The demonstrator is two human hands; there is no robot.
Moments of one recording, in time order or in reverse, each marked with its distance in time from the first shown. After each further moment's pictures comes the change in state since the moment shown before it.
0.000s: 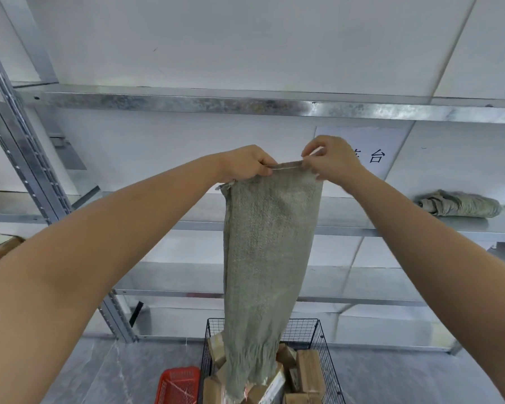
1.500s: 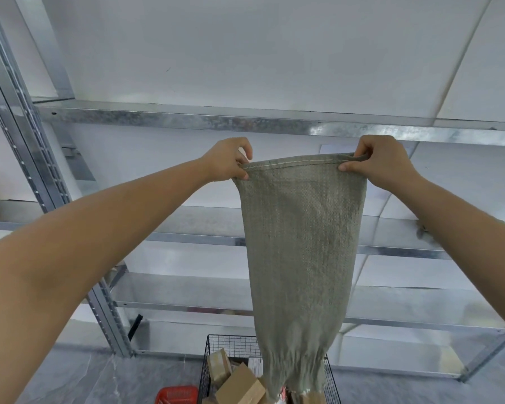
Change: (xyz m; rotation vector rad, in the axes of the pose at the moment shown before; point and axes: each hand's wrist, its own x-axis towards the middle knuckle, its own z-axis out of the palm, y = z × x) left_hand -0.010 -0.017 -0.042 0.080 0.347 -0.012; right_hand 0.011 0.018 -0.060 -0.220 0.192 -0.226
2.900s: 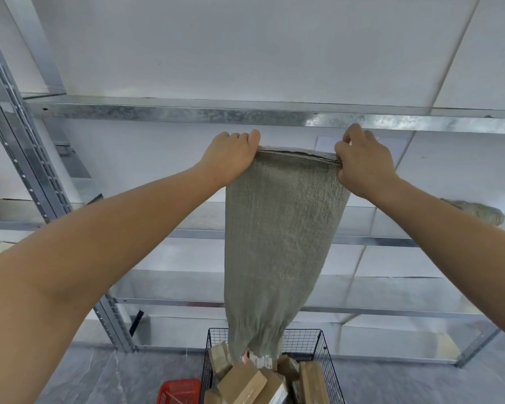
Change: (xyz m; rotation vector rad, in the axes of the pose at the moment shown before) left_hand 0.004 -0.002 0.020 1.302 0.486 0.494; right_hand -0.015 -0.012 0.024 -0.718 -0.004 -0.229
